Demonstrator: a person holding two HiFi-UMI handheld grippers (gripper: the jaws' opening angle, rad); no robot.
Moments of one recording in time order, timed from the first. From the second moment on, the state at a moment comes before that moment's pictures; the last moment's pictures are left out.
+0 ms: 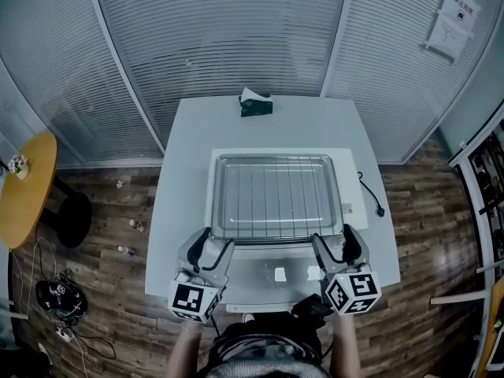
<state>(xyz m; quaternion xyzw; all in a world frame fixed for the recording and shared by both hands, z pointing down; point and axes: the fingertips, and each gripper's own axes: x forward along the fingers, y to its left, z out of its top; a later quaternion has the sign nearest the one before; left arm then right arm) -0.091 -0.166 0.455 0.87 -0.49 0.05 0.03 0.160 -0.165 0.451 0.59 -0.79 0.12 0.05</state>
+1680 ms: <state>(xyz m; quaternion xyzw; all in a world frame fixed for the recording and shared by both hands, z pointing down) -0.020 -0.025 0.403 0.91 -0.41 0.00 0.03 0.033 -0.027 0.394 0.52 -0.86 -0.01 0.02</state>
